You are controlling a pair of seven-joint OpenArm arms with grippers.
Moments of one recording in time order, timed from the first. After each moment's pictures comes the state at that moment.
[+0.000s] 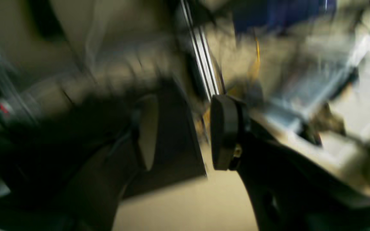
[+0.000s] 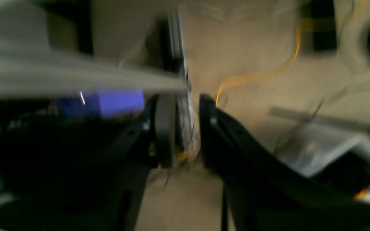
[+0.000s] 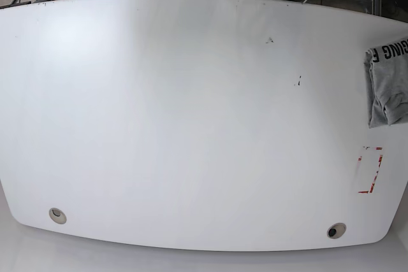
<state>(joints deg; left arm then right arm) 73.4 -18.0 -4.6 100.1 -7.1 -18.4 7.7 -67.3 -1.3 27.1 91.6 15.7 39.3 -2.8</state>
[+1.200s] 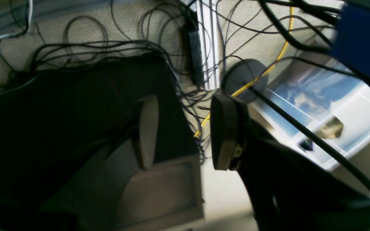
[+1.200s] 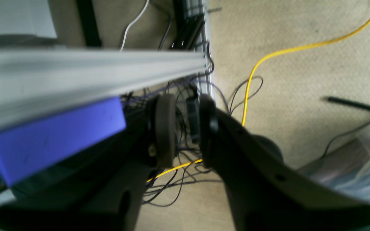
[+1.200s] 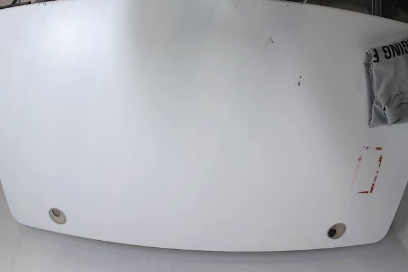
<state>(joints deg) 21.5 -11.7 8.7 32.8 -7.5 -18.4 5.8 -29.2 5.6 21.0 36.9 0.5 39.5 8.3</state>
